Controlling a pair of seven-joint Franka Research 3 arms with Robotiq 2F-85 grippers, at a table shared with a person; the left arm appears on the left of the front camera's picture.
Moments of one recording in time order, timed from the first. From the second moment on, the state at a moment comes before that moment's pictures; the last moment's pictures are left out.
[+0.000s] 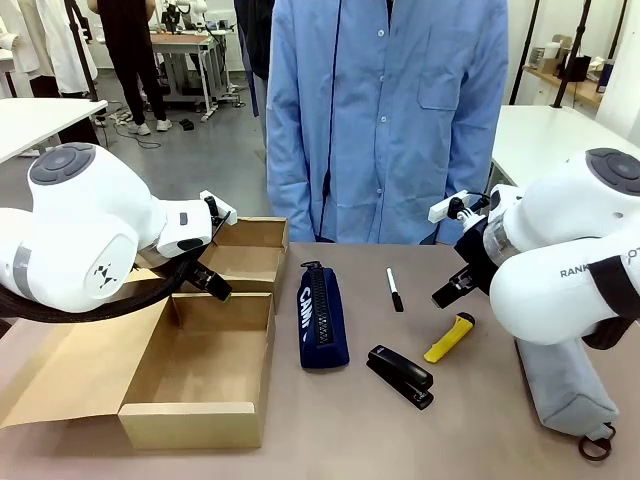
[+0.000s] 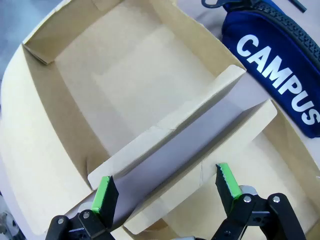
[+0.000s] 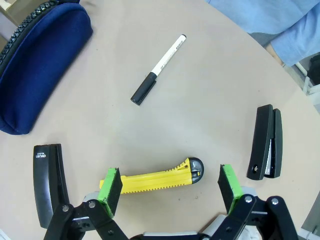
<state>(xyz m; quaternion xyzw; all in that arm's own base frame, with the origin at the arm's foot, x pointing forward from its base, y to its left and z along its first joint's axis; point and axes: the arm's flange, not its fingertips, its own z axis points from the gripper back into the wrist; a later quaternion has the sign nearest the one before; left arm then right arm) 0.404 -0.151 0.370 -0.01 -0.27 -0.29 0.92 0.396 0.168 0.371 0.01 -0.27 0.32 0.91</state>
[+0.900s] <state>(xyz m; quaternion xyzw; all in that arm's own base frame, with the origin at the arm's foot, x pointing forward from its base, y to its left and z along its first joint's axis) 0.307 0.024 0.556 -0.33 -0.26 -0.23 0.88 0.274 -0.010 0.577 0.27 -0.24 0.11 0.93</state>
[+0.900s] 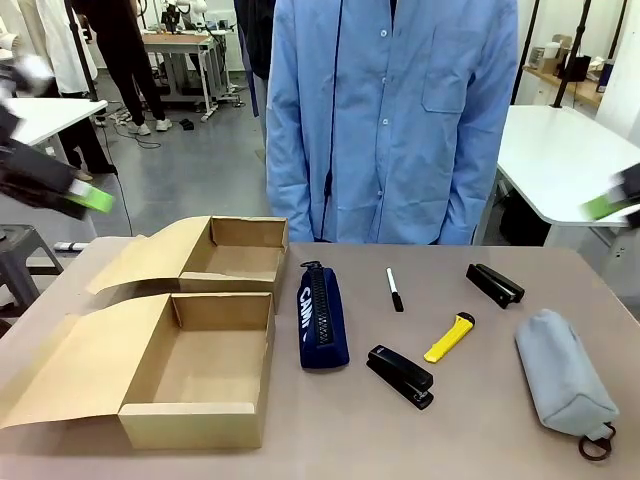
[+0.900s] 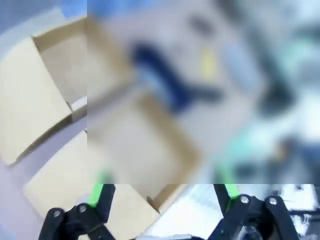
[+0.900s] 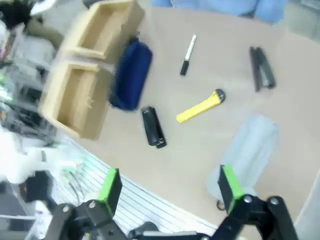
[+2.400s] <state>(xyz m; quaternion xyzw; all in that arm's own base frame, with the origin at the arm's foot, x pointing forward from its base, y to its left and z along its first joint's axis) 0.286 0.277 0.441 -0.58 -0.33 0.10 0.73 0.215 -0.285 0.425 0.48 -0.29 -0.28 0.78</state>
